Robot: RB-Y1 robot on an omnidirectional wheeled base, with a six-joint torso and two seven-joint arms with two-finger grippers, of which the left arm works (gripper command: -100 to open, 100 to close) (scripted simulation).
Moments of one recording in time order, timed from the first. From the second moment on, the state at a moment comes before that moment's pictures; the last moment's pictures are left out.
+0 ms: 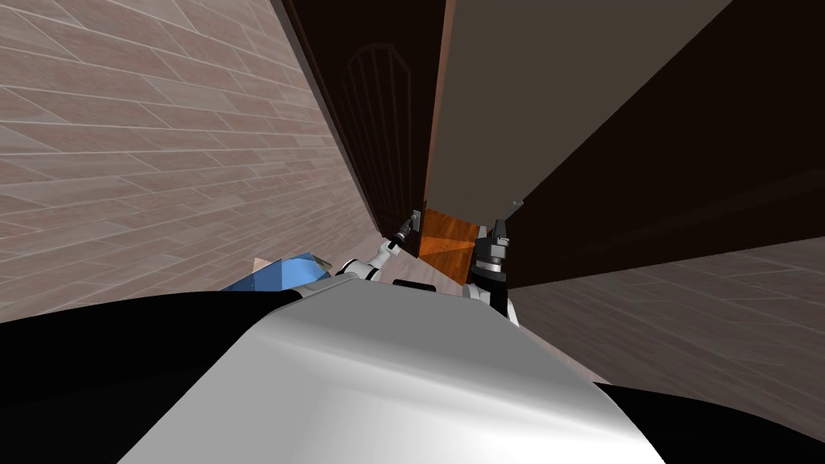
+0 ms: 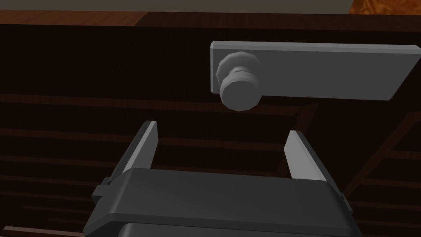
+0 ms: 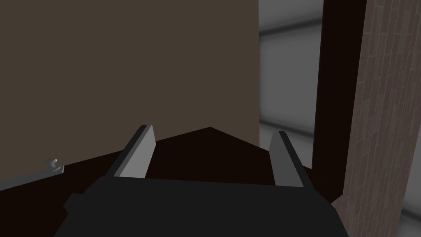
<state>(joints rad) -0.52 0.05 -0.05 -0.61 -0.26 -0.56 0.28</state>
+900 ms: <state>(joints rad) -0.52 0.04 -0.07 -0.61 -0.26 -0.56 0.29</state>
